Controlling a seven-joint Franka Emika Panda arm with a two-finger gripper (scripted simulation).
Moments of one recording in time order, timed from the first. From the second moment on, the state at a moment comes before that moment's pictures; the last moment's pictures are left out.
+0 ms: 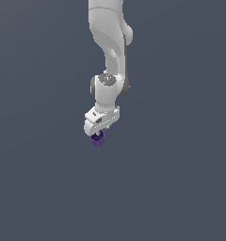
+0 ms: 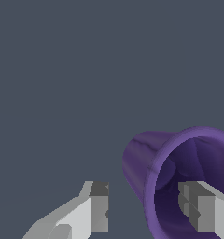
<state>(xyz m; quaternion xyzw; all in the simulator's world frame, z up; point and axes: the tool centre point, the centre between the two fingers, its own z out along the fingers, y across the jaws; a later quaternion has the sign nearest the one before) -0.055 -0.055 0.068 0.92 0.37 0.06 0.09</state>
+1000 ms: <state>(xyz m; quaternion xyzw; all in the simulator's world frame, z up) -0.041 -0.058 0.076 0.93 0.36 0.07 0.10</state>
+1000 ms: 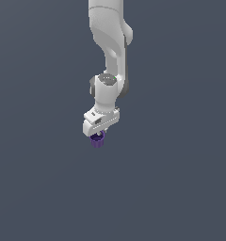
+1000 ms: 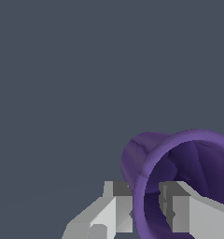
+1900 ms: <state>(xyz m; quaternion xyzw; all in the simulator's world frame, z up) 0.065 -0.091 0.176 0.93 0.24 0.16 0.21</state>
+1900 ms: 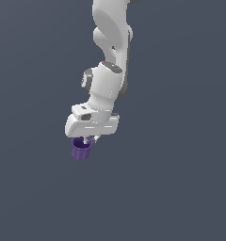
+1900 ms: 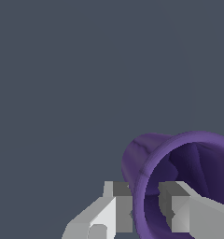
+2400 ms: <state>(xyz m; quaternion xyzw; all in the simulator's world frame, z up) 0.117 -0.120 0.268 0.92 0.15 0.23 0.29</state>
